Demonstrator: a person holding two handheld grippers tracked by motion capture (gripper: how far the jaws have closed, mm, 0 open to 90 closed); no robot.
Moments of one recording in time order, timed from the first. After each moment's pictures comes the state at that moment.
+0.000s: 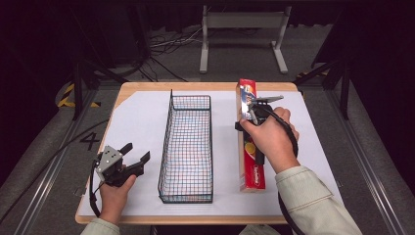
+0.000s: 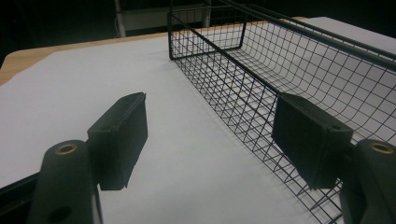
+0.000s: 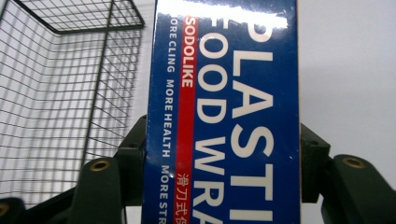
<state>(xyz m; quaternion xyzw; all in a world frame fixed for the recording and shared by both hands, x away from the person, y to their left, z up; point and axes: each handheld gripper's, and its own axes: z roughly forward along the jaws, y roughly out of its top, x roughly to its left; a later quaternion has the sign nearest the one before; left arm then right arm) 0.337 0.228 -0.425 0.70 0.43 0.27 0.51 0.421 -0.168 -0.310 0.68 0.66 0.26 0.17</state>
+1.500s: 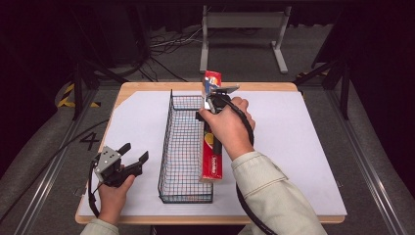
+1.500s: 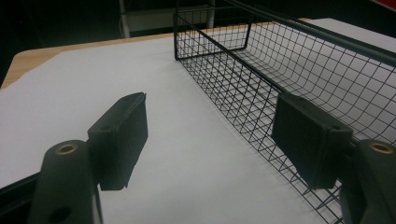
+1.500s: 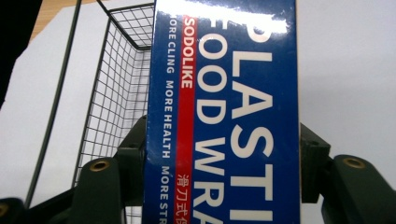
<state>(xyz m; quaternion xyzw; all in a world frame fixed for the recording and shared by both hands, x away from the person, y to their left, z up) 0.336 0.231 -0.425 0.69 0.43 0.27 0.51 0.446 -0.067 -0.301 0.68 0.66 0.29 0.15</state>
